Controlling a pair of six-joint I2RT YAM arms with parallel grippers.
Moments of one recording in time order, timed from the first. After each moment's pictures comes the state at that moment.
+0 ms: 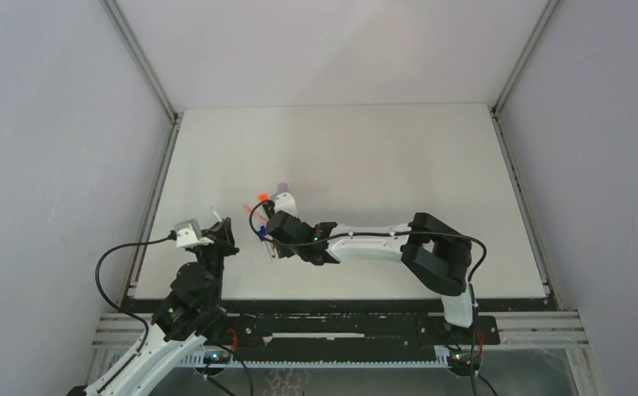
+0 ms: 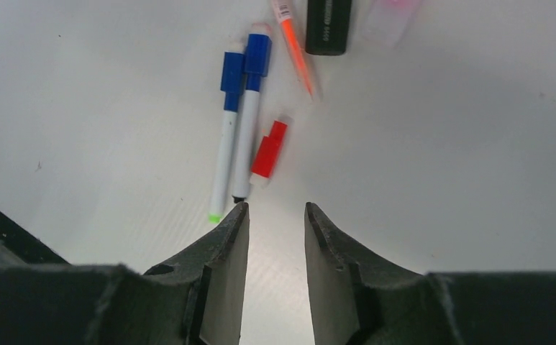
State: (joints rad) left arm -0.73 0.02 0.18 -0.08 -0.79 -0.35; right arm 1.18 1.90 1.27 -0.17 0.34 0.58
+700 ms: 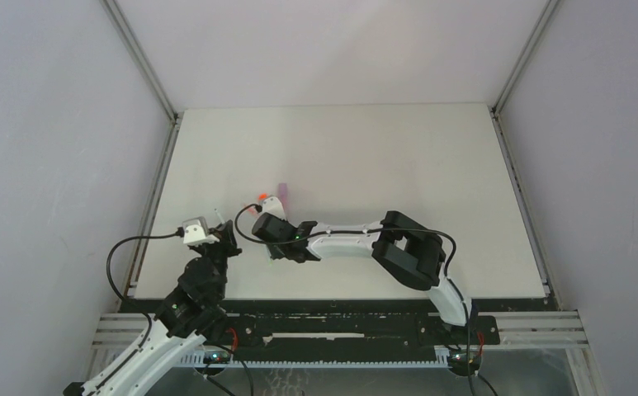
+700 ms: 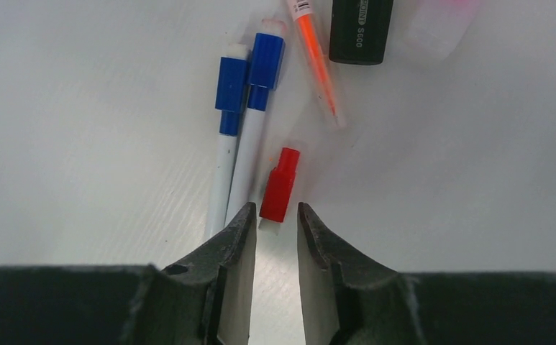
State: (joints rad) left arm -0.73 0.10 0.18 -0.12 -0.81 -0.35; right arm 1.18 2.13 1.48 -0.26 0.32 0.56
